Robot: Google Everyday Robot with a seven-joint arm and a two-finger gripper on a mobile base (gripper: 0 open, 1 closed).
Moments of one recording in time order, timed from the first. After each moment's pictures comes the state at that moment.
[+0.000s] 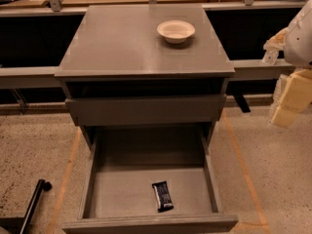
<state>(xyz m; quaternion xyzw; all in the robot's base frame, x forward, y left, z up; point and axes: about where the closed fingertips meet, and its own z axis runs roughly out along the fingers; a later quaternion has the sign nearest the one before) 0.438 -0.217 0.976 -0.60 0.78 -0.03 0.16</state>
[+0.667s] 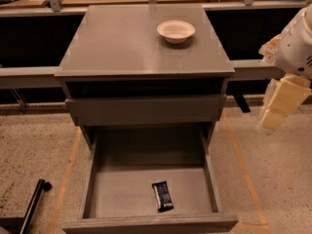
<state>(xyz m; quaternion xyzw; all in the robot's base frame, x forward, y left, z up) 0.443 -0.211 0.964 -0.59 0.79 -0.02 0.17</state>
